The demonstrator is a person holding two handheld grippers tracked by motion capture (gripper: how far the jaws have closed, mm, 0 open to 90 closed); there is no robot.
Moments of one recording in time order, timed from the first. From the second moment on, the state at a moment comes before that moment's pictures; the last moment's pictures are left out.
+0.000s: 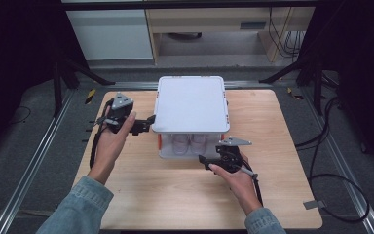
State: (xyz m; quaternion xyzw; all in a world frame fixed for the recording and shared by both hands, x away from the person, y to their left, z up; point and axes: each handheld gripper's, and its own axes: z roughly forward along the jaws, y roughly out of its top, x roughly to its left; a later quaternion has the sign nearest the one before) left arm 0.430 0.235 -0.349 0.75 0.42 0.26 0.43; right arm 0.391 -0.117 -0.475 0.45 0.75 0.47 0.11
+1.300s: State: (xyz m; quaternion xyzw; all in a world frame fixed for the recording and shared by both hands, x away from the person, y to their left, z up) left arm 0.425 0.290 -0.484 0.81 0.45 0.19 0.31; right arm 0.419 -0.256 -0.491 0.51 0.75 0.39 0.17
